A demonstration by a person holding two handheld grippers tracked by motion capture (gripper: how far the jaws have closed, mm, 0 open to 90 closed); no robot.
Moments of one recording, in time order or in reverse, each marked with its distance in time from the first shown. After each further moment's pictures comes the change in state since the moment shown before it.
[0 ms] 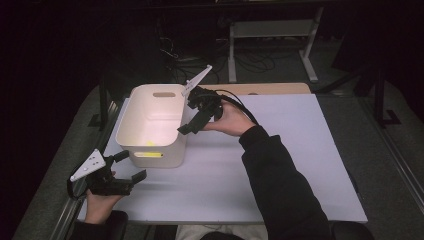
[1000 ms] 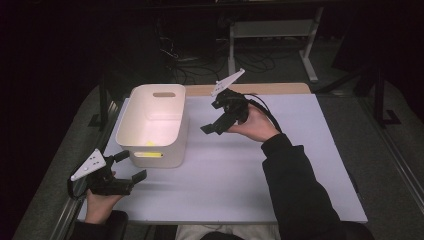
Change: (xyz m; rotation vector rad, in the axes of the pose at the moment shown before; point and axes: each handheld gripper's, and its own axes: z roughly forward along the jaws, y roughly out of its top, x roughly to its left) left arm 0.000 0.000 0.001 0.004 0.001 -0.001; right arm -0.009 -0.052 -0.040 -0.057 -0.077 0.074
